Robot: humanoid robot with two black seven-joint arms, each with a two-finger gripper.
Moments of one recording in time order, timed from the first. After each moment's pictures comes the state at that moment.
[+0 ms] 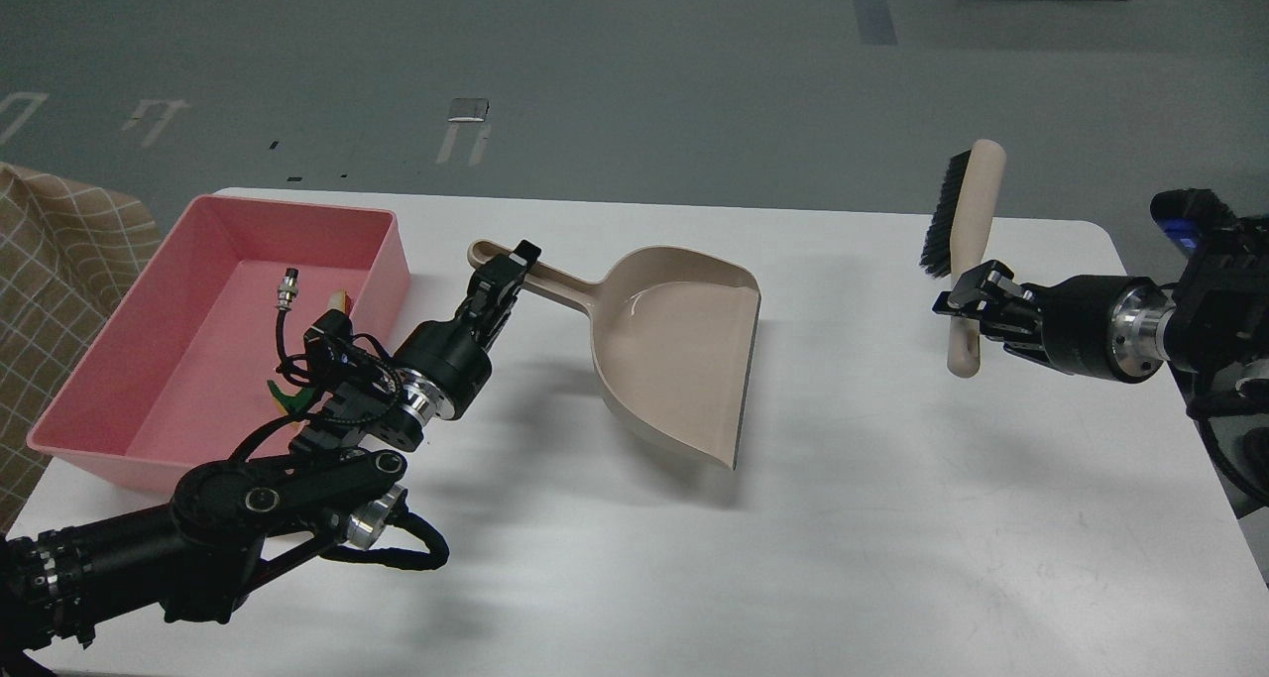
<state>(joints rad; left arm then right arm) -0.60 0.43 -0.26 -1.25 0.60 0.49 -0.49 0.62 -0.77 0.79 1.44 -0.93 0.49 -0.49</state>
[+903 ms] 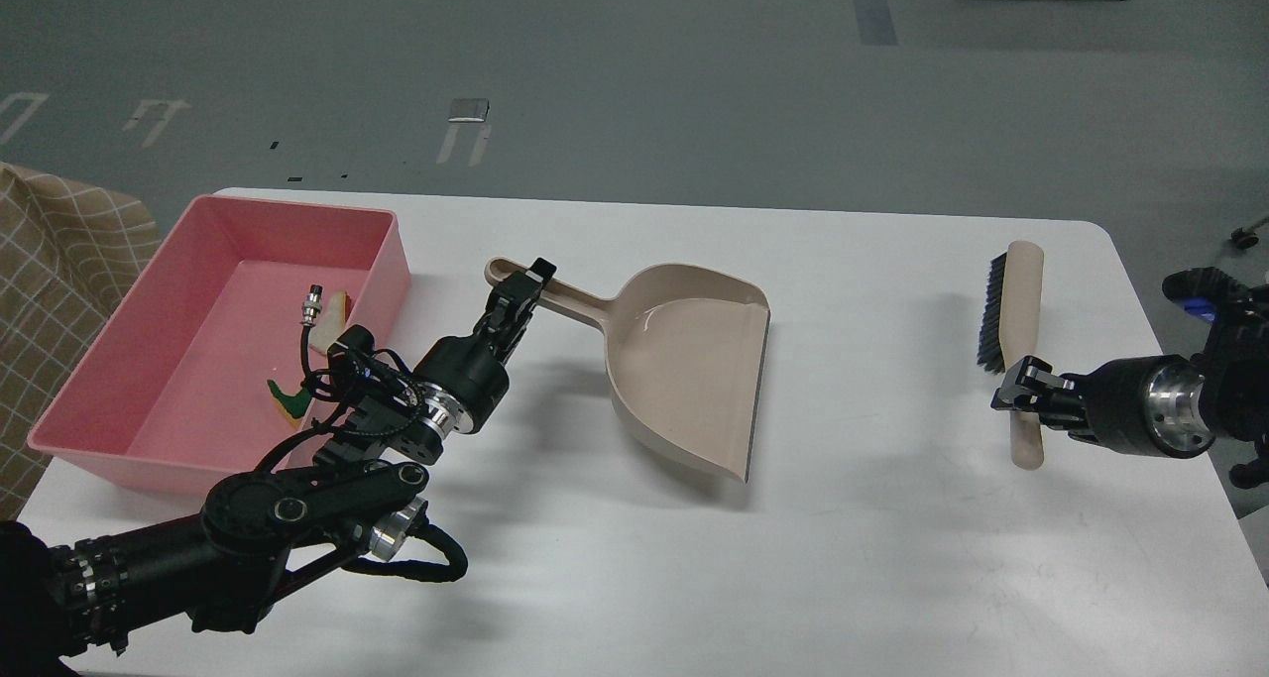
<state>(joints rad) -0.58 0.36 -0.25 -1.17 0.60 0.49 -0.49 0.64 -0.87 0.59 1.42 -0.93 0.49 -0.49</state>
